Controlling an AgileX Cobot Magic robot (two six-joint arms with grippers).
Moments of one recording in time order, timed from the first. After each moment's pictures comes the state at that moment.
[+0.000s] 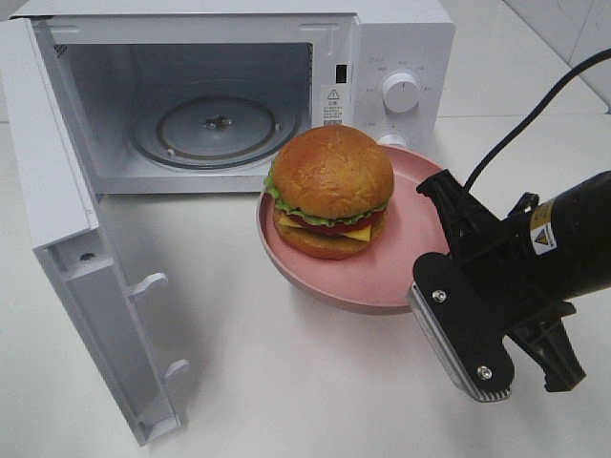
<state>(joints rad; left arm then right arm) 0.10 0.00 -0.52 -0.26 1.08 0.18 0.61 1.38 -0.60 -0.07 0.29 -1.49</state>
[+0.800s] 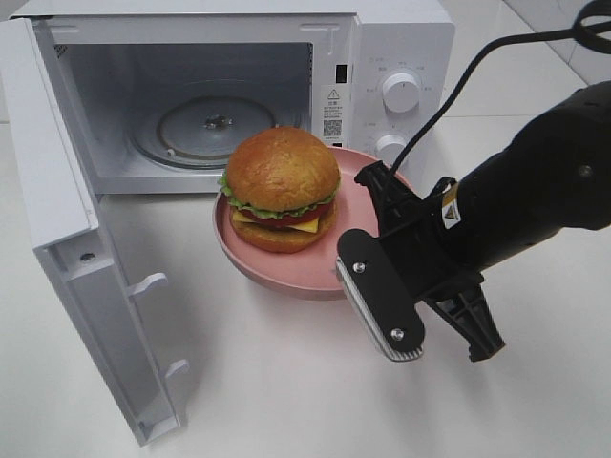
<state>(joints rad) 0.10 0.00 -0.52 -0.26 1.08 0.18 0.66 1.59 -0.78 -0.04 0.28 -1.48</state>
